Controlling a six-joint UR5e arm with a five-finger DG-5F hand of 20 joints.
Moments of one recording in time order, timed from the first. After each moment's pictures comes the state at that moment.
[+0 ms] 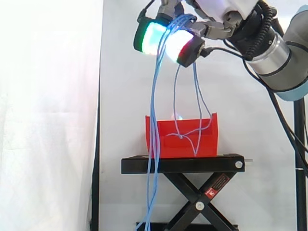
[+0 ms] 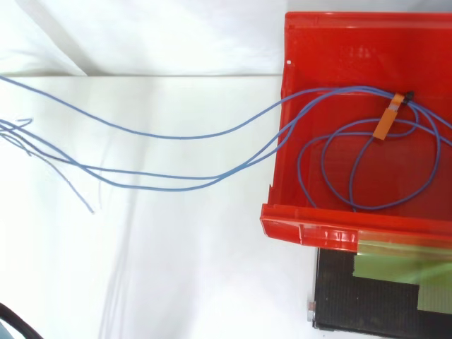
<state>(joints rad) 0.12 -2.16 -1.13 -2.46 -2.06 -1.72</state>
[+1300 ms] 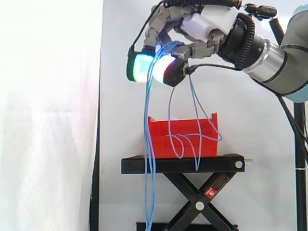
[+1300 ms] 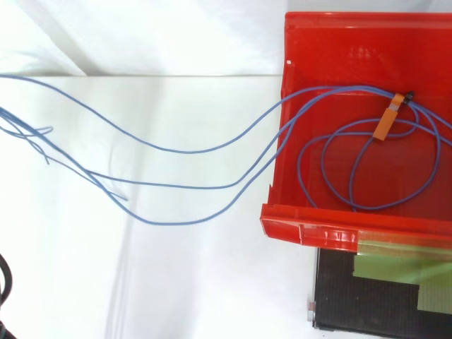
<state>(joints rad) 0.11 -2.16 -1.13 -2.58 -1.81 -1.66</state>
